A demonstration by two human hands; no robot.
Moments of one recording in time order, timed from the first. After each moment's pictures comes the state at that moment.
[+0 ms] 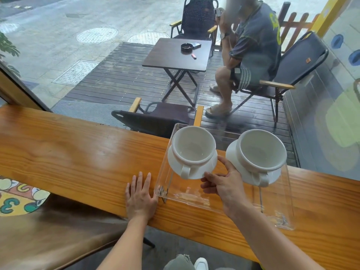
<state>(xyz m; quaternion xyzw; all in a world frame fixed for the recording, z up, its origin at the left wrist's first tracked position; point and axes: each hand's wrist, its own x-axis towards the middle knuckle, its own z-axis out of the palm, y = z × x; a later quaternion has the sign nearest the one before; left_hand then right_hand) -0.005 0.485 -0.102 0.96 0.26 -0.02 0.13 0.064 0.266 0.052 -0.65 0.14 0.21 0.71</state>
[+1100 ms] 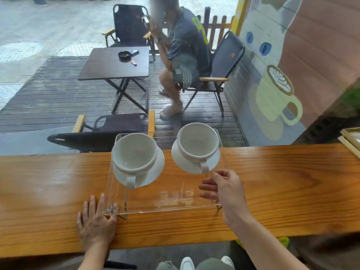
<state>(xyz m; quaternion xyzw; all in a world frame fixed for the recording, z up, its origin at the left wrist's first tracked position) -0.004 0.477 -0.081 0.94 0.28 -0.02 0.17 0.026 0.177 0.076 -0.65 0.27 0.06 0.71</state>
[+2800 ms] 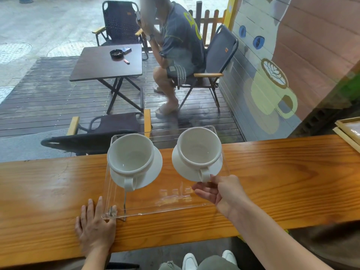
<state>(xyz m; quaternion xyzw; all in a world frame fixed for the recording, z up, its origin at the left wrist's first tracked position) -0.005 0.474 -0.080 0.94 0.29 -0.01 0.17 0.036 0.178 0.082 -0.49 0.37 0.17 0.77</state>
